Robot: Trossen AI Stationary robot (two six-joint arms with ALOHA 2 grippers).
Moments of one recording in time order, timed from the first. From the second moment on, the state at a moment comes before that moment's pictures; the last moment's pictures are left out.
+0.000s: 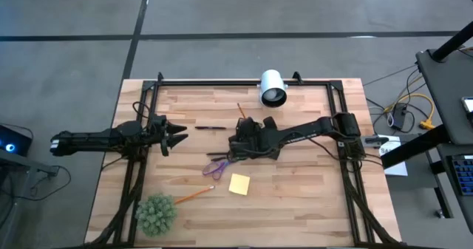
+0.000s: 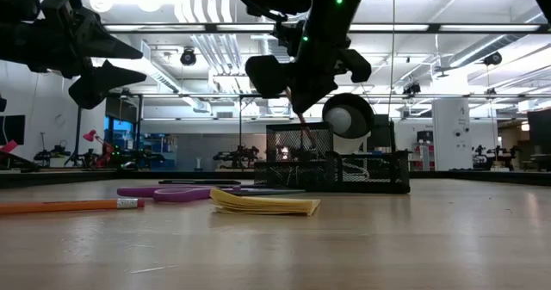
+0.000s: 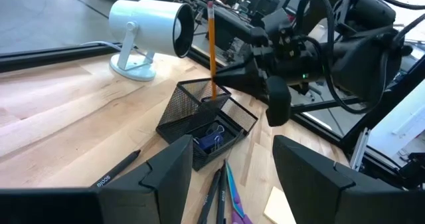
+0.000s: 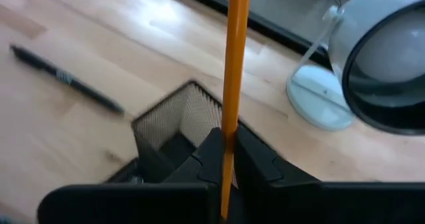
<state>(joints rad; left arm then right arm) 0.02 0.18 0.13 -0.11 -0.21 -0.51 0.12 2.04 1.59 -0.89 0.91 1.07</state>
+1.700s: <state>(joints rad) 0.02 0.18 0.12 -0.11 -0.19 -0.52 0.26 2.46 1.99 -0.42 -0.01 -0.03</state>
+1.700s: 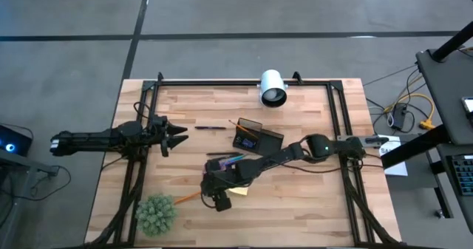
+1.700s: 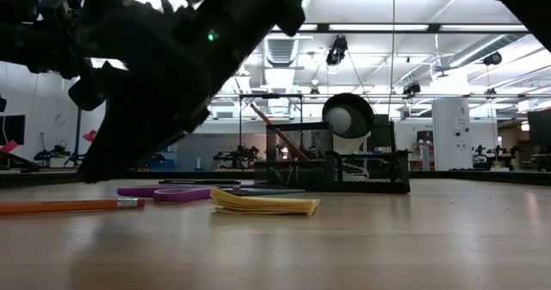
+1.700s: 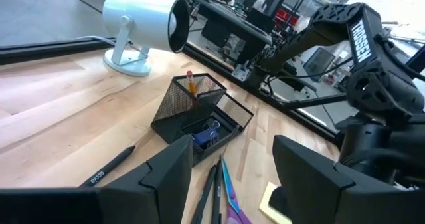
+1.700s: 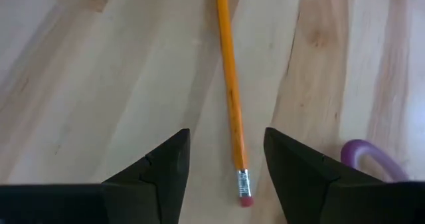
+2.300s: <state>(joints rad) 0.02 0.18 0.13 -0.11 -0.19 -0.52 0.24 2.47 1.96 -0.51 0.00 -0.10</state>
